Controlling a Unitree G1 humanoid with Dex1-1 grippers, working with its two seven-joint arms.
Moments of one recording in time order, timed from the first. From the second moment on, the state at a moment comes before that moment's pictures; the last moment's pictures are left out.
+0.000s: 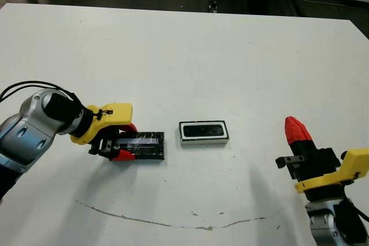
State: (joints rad) left arm -0.48 0.94 -0.39 -0.21 -0.07 0.54 -1.26; right arm 0.36 -0.16 -0.11 -0.60 0.34 0.16 0.19
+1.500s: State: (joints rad) left arm -0.63 0.68 -0.34 -0.09 -0.35 0.80 -1.08; right arm 0.36 -0.15 -0.08 -0.61 0.35 0.17 0.16
